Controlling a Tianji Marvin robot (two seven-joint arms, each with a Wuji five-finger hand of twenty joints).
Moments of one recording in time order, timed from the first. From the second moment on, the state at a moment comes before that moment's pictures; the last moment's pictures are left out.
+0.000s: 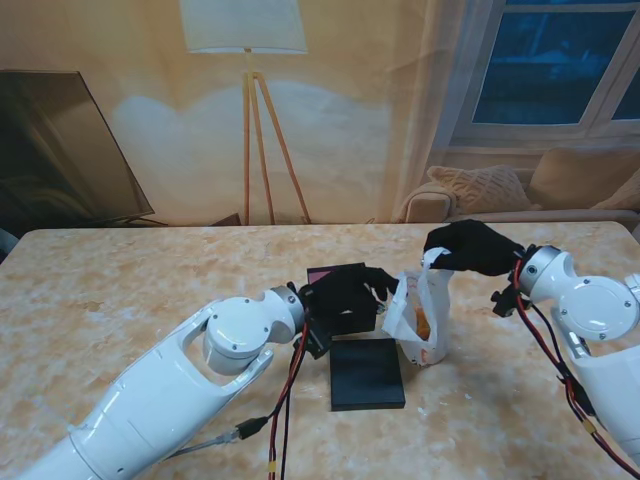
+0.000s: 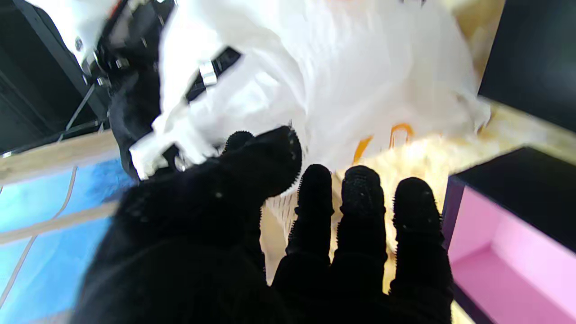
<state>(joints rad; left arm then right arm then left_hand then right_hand) 1.17 -1.19 -0.80 -1.57 -0.17 0.17 -0.18 -1.38 -1.00 1.47 -1.62 -0.27 -0.26 0.54 0.91 -0.60 0.96 -0.19 0.73 -0.10 0.58 0.35 0.51 0.22 0.70 1.05 0.50 0.25 0.93 1.34 0.17 0.30 1.04 0.87 0.77 -0.46 0.73 -0.24 0.84 -0.06 0.99 1.23 0.97 -0.06 0.80 0.94 0.99 -0.10 0.98 0.84 0.52 0.20 1.06 0.27</state>
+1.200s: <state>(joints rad) 1.20 -1.26 -0.76 -1.60 -0.08 0.22 0.01 -1.37 -1.00 1.45 -1.63 -0.28 -0.27 0.53 0.66 -0.78 1.09 -0.18 0.59 -0.03 0.44 0.30 0.39 0.22 0.31 0.32 0.31 0.26 0.27 0.56 0.06 0.30 0.76 0.59 0.77 -0.46 0.73 -0.24 0.84 -0.06 0.99 1.23 0.97 -0.06 0.80 0.94 0.99 -0.10 0.98 0.84 0.52 0.20 1.06 0.28</state>
